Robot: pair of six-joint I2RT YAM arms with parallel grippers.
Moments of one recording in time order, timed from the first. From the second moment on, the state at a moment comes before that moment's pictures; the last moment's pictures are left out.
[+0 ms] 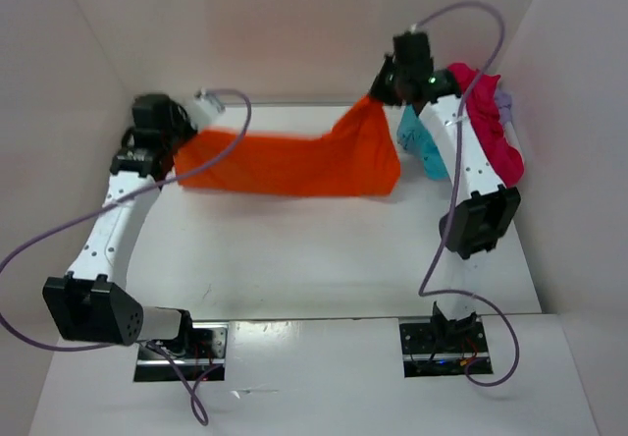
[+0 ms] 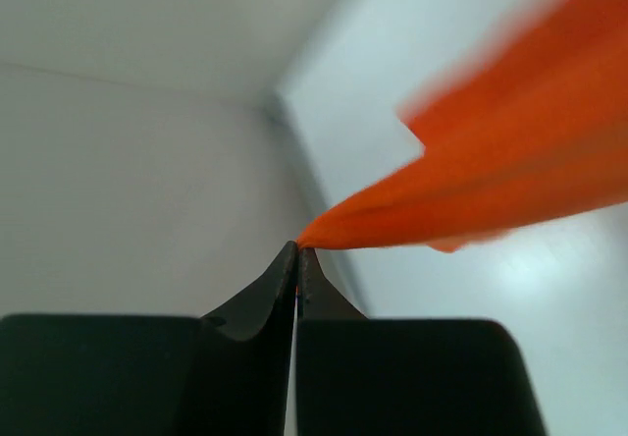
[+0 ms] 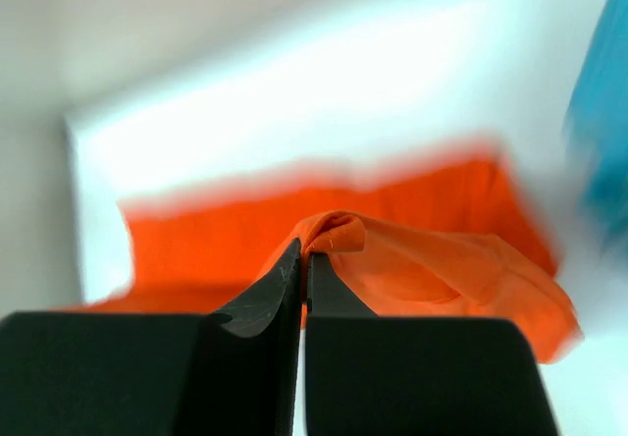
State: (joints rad) left arm -0.06 1.30 1.23 -0.49 -0.11 0.90; right arm 0.29 1.87 2.02 -0.82 0.01 0.63
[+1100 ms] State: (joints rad) left arm -0.06 0.74 0.53 -0.61 -0.15 1.05; right arm 0.55 1.39 0.96 -0.77 0.05 0.81
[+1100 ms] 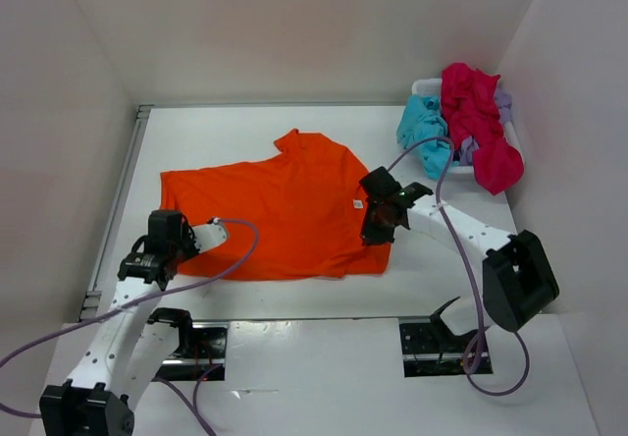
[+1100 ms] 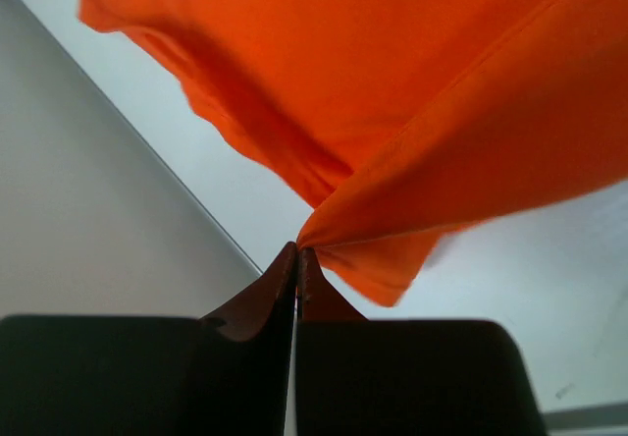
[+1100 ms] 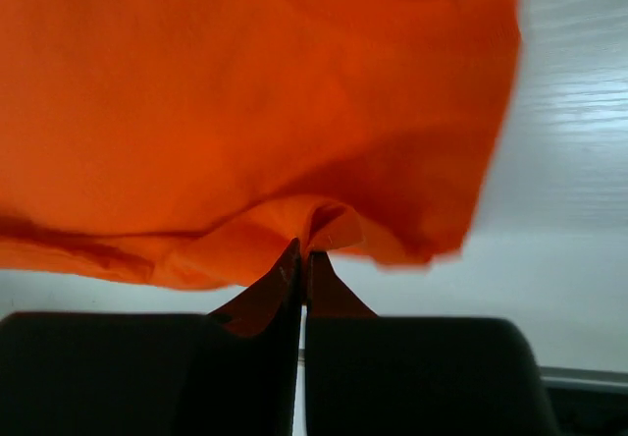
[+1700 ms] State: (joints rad) left arm -0.06 0.49 0.42 -0.74 -0.24 1.04; right arm 0.55 1.65 1.13 -0.64 0.03 0.72
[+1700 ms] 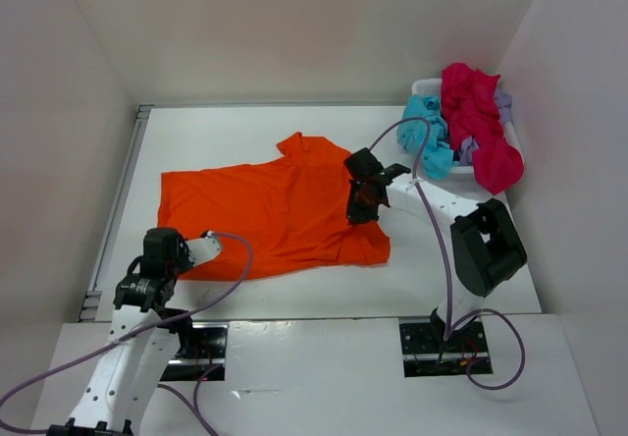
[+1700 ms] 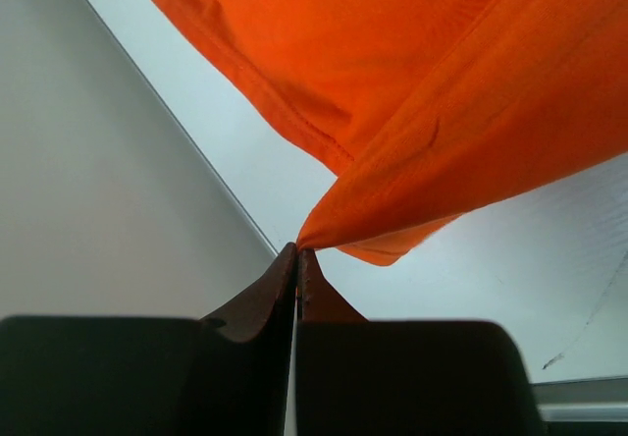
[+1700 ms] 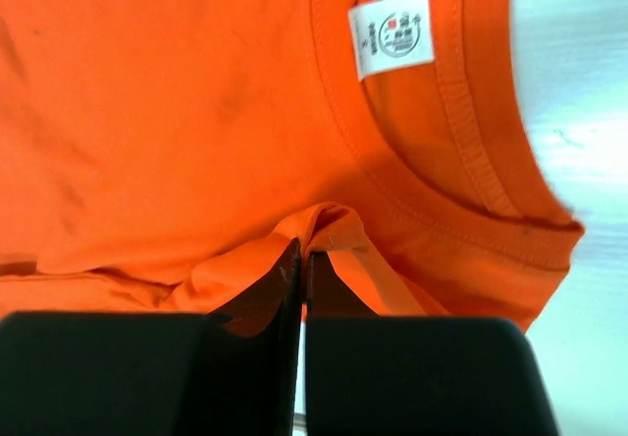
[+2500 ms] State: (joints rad) left arm -0.02 0.80 0.37 -0.44 -0.26 1.03; right arm 0.41 1.84 1.27 -0.62 0.03 0.59
